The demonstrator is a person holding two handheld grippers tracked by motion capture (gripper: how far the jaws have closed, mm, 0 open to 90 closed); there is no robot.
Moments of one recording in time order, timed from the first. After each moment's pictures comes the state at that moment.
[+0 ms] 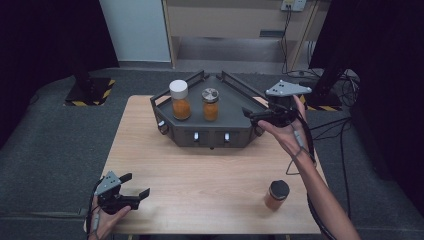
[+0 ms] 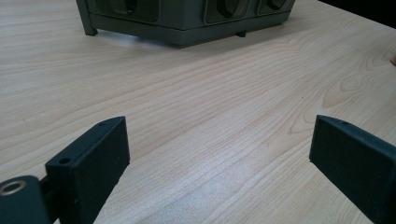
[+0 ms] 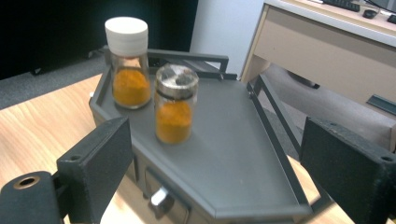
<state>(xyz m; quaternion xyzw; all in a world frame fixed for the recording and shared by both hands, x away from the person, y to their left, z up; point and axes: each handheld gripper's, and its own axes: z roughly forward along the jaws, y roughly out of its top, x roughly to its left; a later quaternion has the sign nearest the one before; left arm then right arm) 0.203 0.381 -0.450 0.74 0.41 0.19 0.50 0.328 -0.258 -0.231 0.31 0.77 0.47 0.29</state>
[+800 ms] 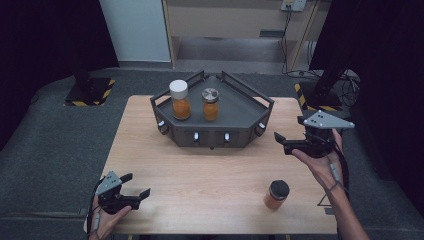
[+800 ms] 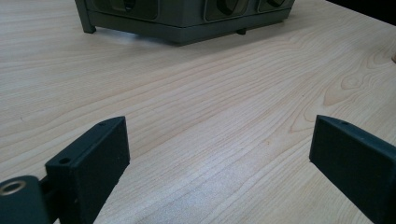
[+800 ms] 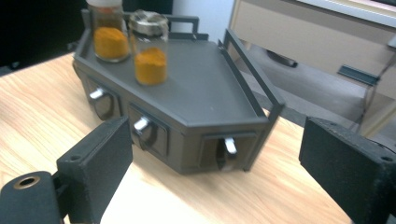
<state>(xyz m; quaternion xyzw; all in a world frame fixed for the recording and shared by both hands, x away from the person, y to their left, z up) 0.205 0.379 -0.449 0.74 0.41 0.18 0.50 0.259 -0.325 -0.262 0.36 0.76 0.45 0.30</state>
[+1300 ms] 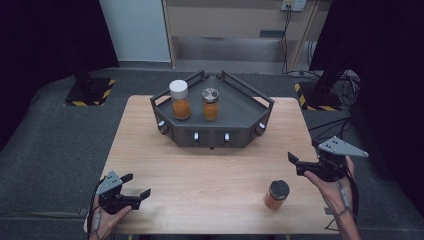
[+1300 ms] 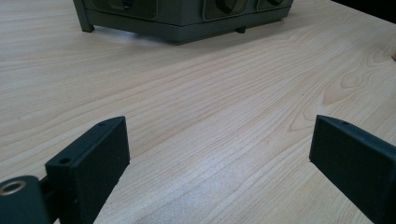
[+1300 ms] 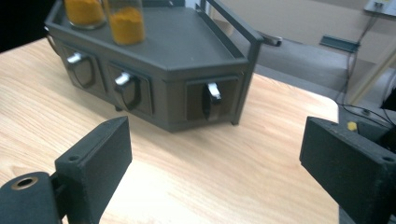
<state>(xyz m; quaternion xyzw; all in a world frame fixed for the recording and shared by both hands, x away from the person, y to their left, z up) 0.205 0.378 -0.449 0.75 0.41 0.18 0.49 0.218 -0.351 -0.310 0.41 0.73 0.44 0.31</state>
